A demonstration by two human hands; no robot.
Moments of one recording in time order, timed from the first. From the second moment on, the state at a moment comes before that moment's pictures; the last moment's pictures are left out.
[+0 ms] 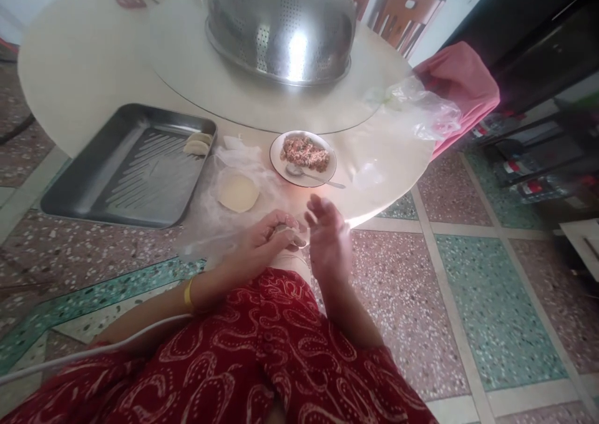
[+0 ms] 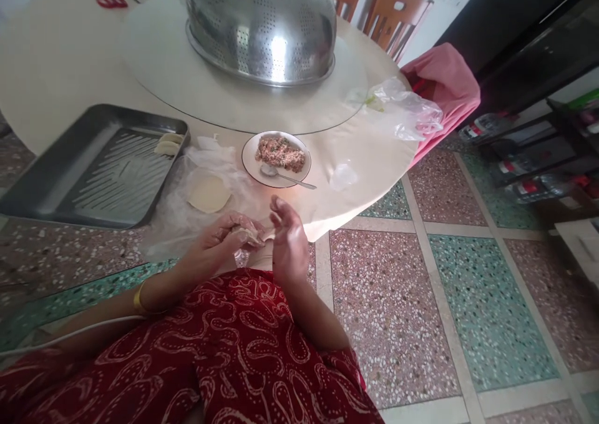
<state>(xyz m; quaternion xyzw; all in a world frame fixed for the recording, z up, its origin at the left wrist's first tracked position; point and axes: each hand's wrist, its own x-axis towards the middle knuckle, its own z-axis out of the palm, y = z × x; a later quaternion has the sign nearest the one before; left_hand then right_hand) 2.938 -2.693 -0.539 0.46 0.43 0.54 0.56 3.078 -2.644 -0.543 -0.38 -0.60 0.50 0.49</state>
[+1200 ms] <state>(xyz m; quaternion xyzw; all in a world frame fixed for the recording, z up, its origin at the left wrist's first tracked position) 2.951 -2.653 -0.528 0.87 0.31 0.29 0.26 3.081 -2.651 -0.541 -0.21 -0.22 0.84 0.44</state>
